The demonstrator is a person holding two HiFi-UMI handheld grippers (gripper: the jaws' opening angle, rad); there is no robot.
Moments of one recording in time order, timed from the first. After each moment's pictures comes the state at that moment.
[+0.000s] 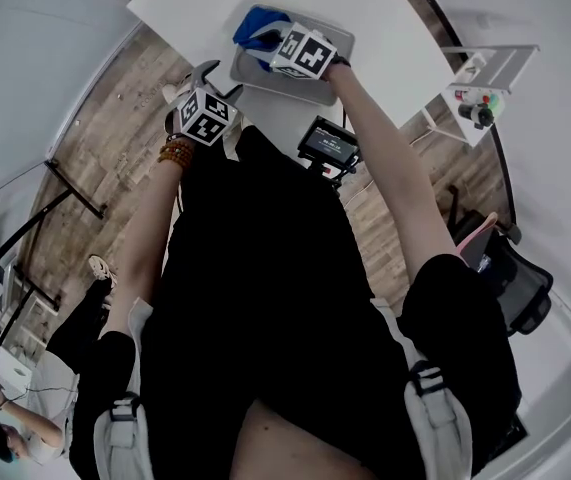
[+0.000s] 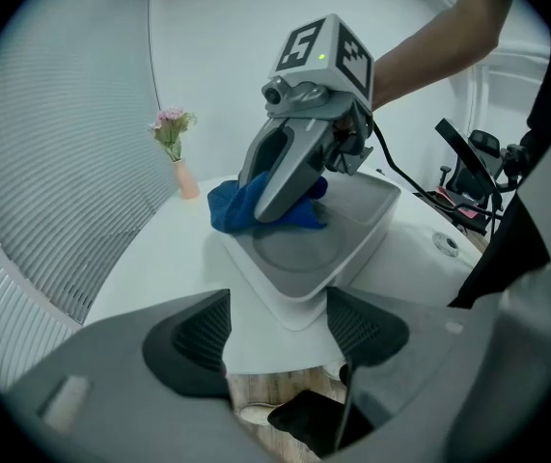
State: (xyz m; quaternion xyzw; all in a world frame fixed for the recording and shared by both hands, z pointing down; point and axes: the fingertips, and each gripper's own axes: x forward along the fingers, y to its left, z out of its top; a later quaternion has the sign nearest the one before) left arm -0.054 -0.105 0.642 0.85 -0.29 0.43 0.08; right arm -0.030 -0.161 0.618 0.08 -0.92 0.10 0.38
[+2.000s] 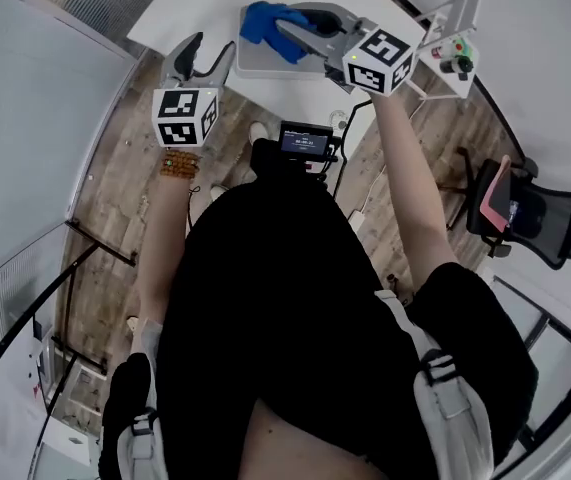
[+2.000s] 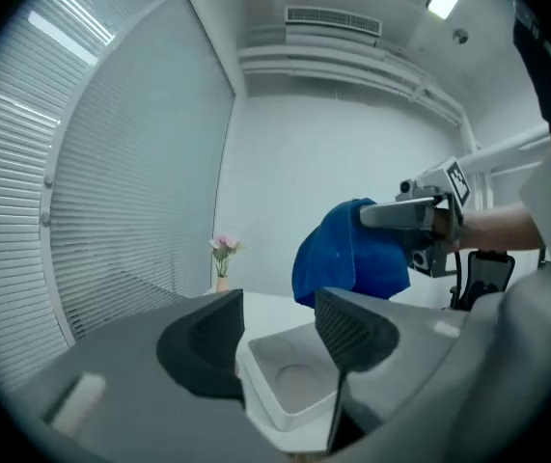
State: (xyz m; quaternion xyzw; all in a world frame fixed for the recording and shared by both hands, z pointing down) left arm -0.134 -0.099 0.388 0.92 -0.37 0.09 0.09; right arm -0.042 -0.080 0.325 0.31 -0.94 0.06 0.10
